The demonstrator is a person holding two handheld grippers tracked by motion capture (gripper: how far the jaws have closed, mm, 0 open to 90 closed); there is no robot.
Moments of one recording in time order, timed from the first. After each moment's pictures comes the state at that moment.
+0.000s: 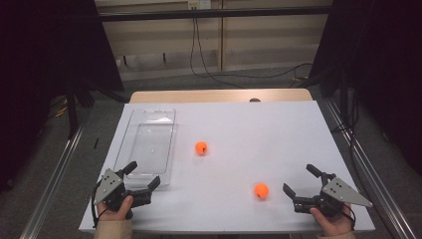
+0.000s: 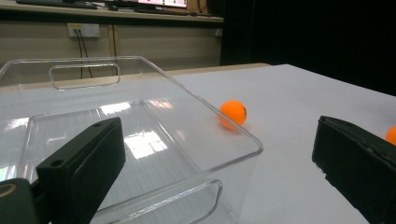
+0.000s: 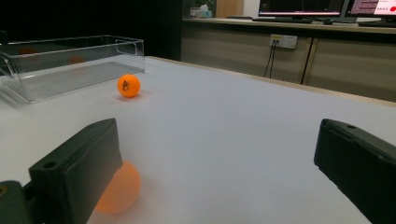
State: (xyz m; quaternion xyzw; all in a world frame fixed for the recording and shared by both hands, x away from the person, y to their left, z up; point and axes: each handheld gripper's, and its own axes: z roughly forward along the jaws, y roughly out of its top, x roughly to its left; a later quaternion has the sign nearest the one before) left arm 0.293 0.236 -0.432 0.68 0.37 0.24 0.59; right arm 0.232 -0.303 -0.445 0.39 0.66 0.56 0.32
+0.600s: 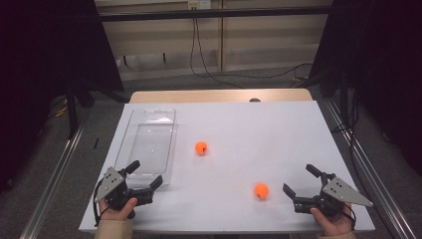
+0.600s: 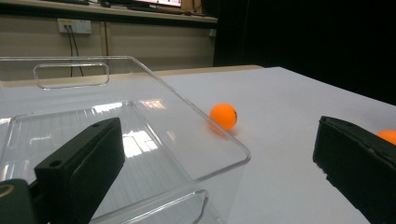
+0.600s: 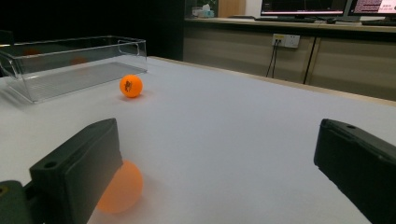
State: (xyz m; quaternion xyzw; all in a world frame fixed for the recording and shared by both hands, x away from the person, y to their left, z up) left arm 0.294 0.229 -0.428 0.68 0.37 0.22 0.60; right arm 0.232 -0.303 -0.445 0.39 0.66 0.56 0.32
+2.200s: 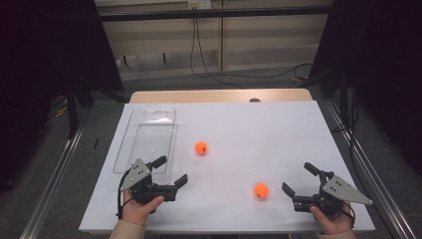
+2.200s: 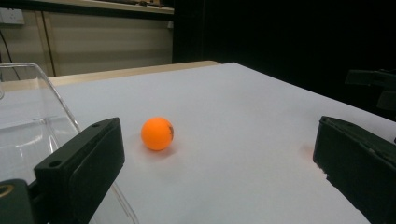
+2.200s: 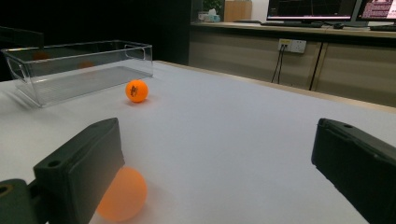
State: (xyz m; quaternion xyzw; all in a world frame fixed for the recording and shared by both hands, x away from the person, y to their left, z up) left arm 0.306 0.170 -0.417 0.71 0.32 0.16 0.61; right arm 0.235 -0.302 -0.442 0.38 0.66 0.57 0.31
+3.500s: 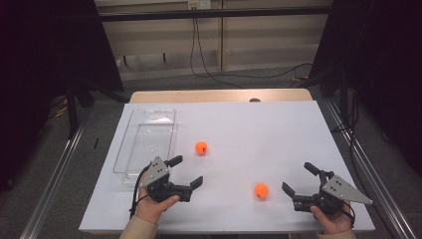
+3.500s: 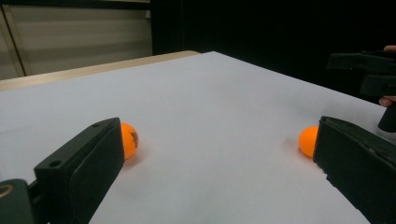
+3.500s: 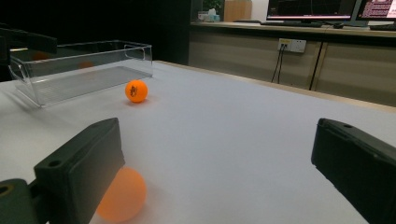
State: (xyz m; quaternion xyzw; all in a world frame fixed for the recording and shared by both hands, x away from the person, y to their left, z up) left arm 0.311 0.135 -0.419 0.74 0.28 0.14 0.60; right arm 0.236 -0.302 -0.442 0.38 0.66 0.57 0.31
